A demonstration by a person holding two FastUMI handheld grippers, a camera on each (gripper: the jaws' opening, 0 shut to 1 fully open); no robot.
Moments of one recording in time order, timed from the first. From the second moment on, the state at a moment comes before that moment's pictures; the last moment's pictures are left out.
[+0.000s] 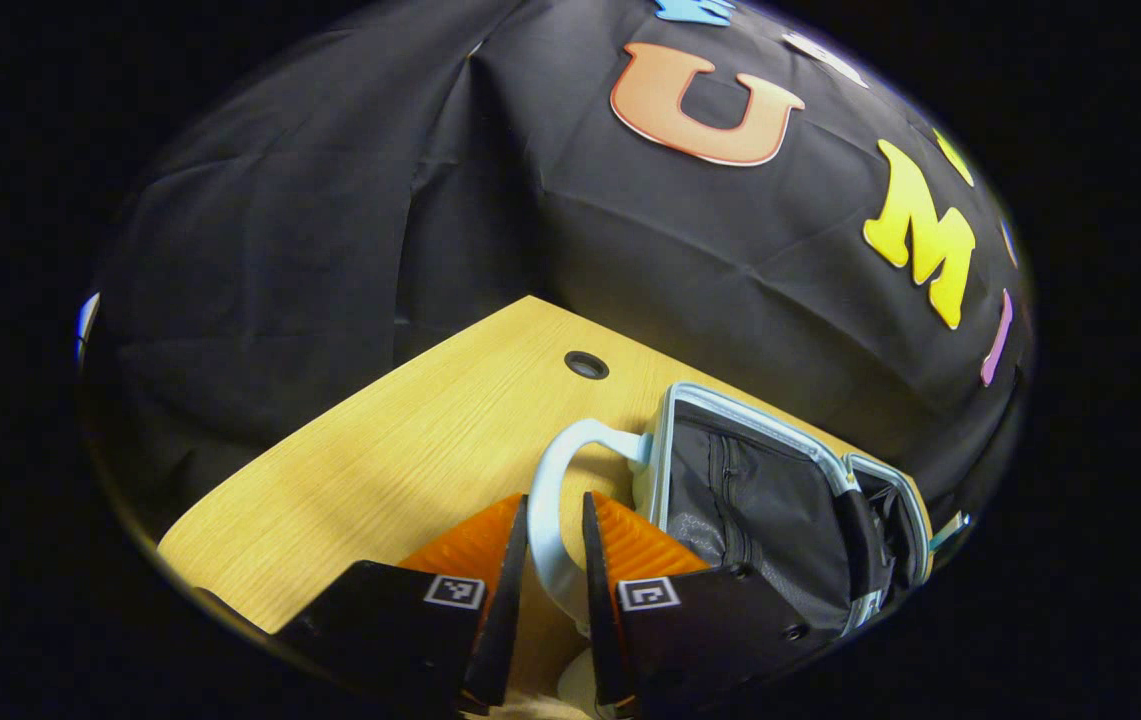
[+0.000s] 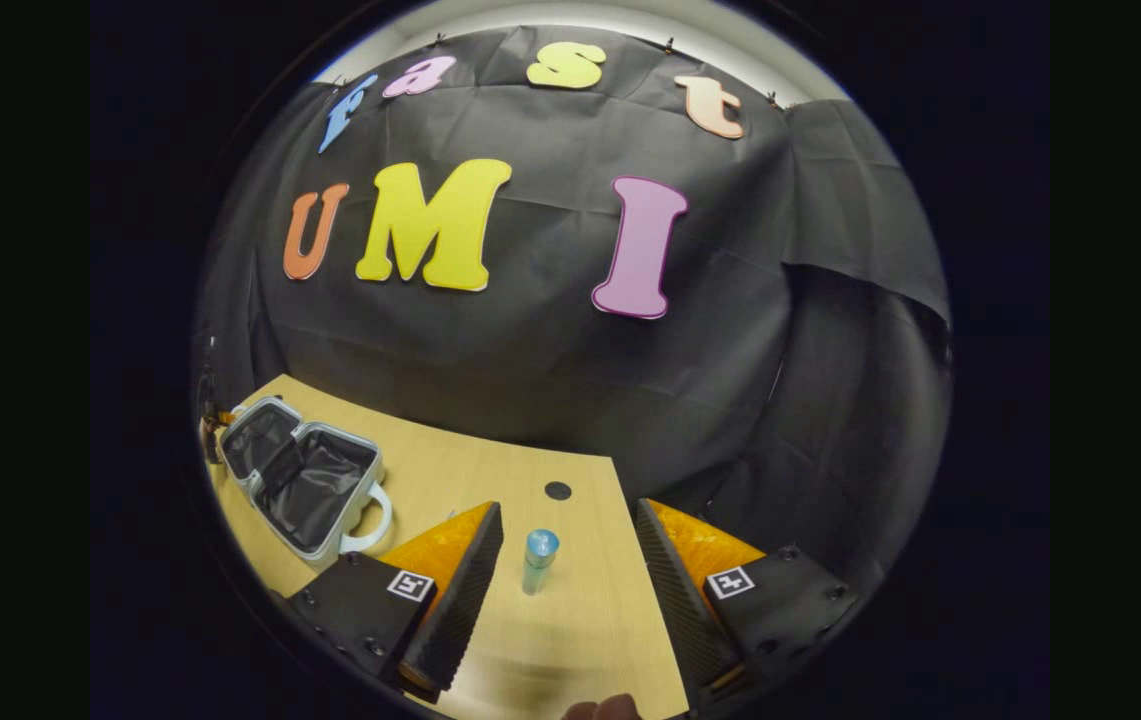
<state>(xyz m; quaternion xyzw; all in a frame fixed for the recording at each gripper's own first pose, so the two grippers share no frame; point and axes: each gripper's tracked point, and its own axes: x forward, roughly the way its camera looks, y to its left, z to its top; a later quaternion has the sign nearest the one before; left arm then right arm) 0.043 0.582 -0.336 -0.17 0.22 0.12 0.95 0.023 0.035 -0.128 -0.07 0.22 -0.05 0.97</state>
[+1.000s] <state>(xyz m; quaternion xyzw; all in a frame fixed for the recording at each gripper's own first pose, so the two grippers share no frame) -0.024 0.123 -0.092 0.04 0.02 0.03 1.00 -0.014 -0.055 -0.132 0.00 0.15 -0.04 0.99</state>
